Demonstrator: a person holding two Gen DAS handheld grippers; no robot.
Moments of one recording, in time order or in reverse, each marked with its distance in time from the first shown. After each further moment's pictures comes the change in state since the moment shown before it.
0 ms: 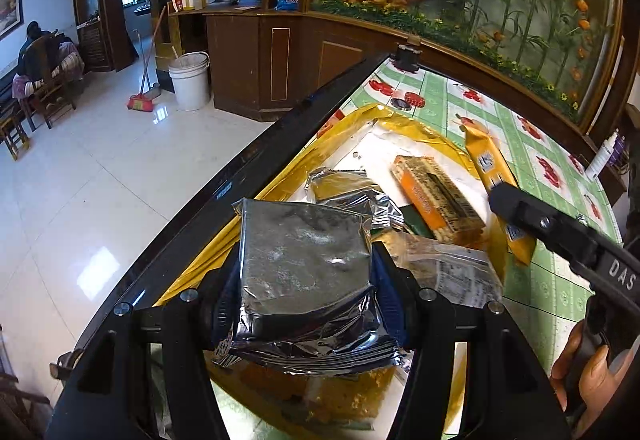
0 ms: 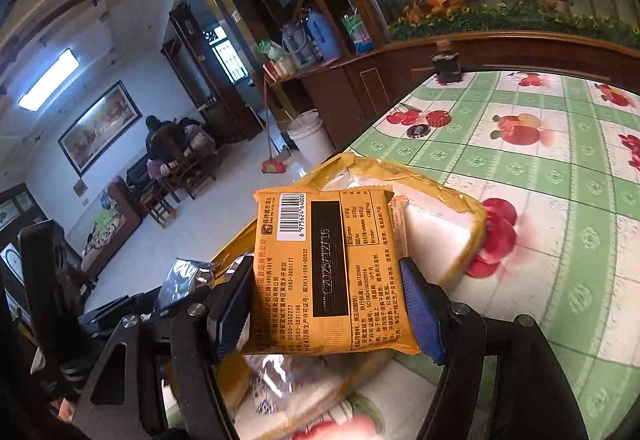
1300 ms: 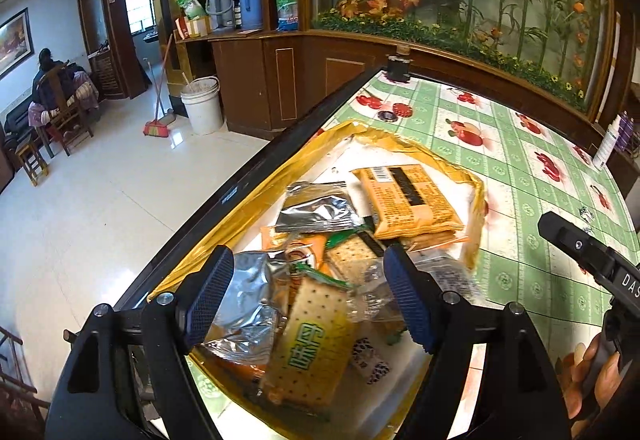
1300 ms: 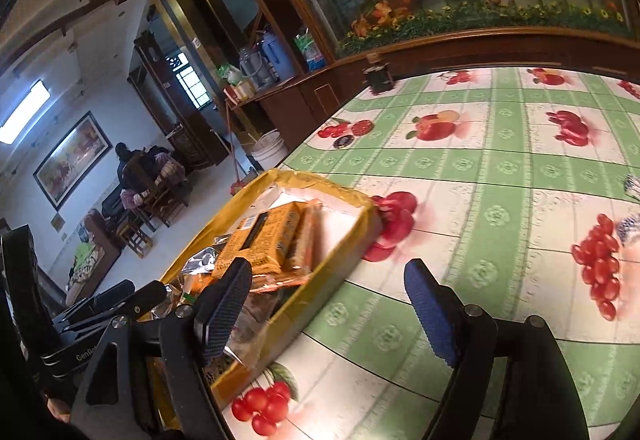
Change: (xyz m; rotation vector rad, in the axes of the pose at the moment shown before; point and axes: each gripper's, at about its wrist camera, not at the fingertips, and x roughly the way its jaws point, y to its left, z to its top) left arm -0.031 -0.047 -0.002 0.060 -0.067 0.082; right arm -0.065 -0.063 -0.019 0.112 -0.077 -0.104
